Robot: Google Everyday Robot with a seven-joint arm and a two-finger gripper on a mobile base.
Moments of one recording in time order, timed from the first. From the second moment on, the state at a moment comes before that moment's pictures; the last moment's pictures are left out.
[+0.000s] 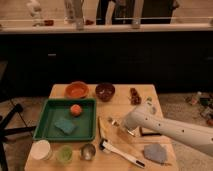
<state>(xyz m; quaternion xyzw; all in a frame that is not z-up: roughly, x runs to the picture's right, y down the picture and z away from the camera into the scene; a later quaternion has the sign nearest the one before) 0.102 0.228 0.854 -0.27 -0.06 0.34 0.90</state>
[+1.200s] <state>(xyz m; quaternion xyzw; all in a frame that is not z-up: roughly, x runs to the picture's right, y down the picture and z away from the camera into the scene) 0.092 0.174 0.807 -0.21 -0.10 0.32 0.92</state>
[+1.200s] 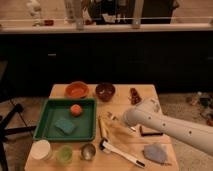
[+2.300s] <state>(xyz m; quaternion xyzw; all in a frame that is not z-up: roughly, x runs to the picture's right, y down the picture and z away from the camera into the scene) 0.054 0.121 0.788 -0.19 -0.15 0.25 0.94</state>
